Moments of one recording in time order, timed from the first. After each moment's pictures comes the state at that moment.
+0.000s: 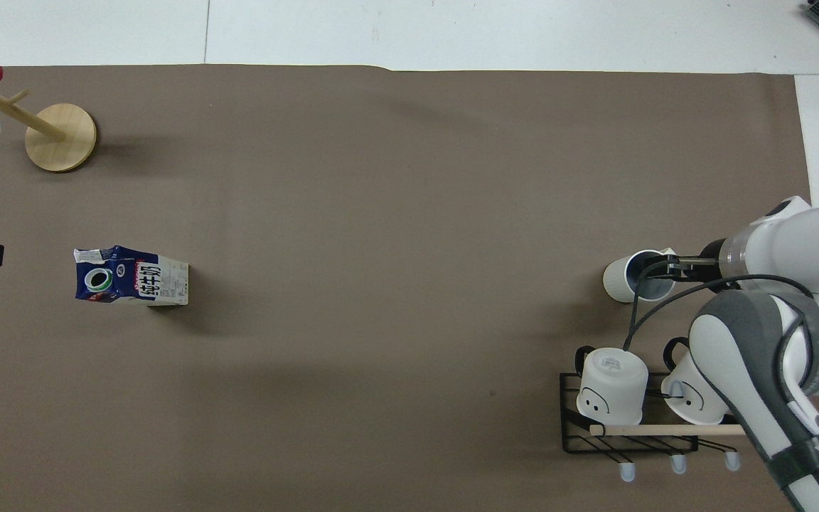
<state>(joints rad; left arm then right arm) -0.01 -0.06 0.01 -1.51 -0.02 1.44 0.07 0.07 -0.04 -0.08 -2.18 -0.02 2.18 0.09</state>
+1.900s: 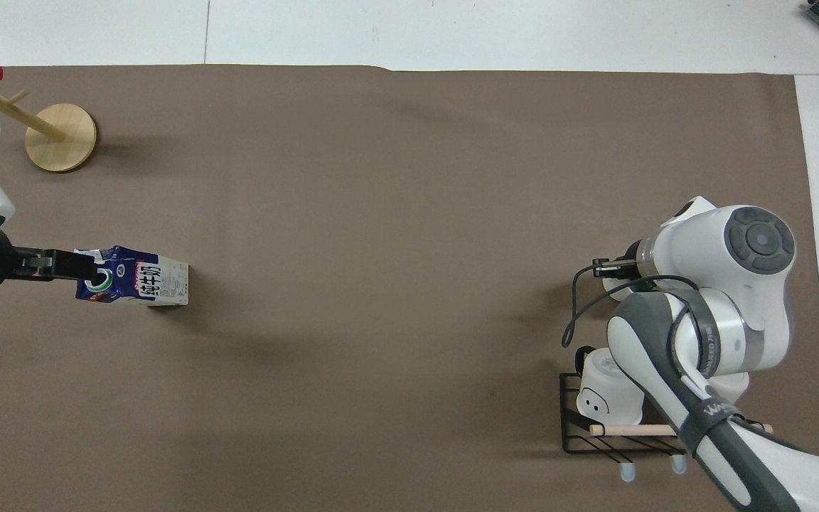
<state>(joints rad) -0.02 -0.15 -0.01 -1.99 -0.02 1.87 0.07 0.16 0.11 -0.08 -2.19 -0.02 2.34 0.09</state>
